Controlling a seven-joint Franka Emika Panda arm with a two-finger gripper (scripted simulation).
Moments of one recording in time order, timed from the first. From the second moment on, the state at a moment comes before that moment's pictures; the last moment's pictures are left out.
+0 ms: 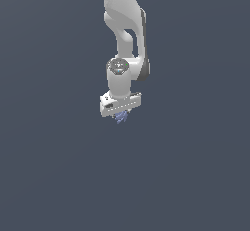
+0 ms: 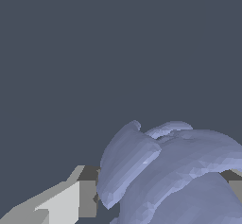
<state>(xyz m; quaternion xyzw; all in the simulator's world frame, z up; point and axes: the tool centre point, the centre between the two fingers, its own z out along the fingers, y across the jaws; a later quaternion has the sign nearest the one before) -0.076 -0.021 0.068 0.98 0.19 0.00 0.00</state>
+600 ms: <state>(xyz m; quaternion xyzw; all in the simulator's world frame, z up) -0.086 -0.054 0.166 0.98 0.19 0.00 0.00</state>
